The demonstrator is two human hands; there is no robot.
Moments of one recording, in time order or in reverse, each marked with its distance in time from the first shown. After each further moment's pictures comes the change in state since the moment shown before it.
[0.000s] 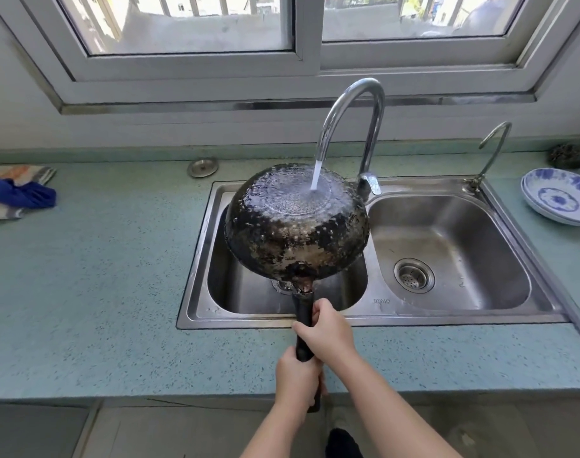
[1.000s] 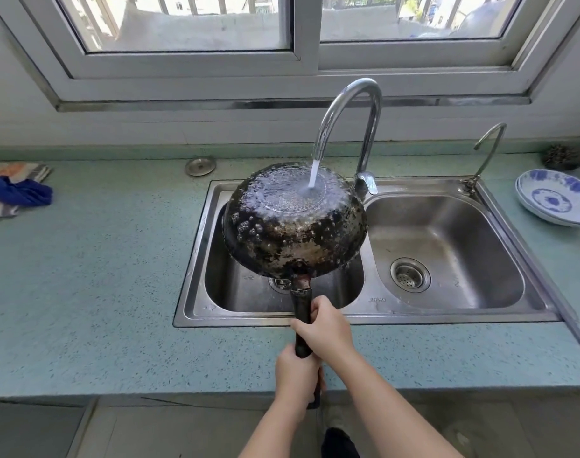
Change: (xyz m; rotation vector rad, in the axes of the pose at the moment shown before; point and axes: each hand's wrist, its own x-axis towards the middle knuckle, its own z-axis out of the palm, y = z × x) left_hand -0.001 -0.001 0.005 -0.028 -0.025 -0.009; right_hand 0.000 0.002 -0.002 0.026 0.021 -0.015
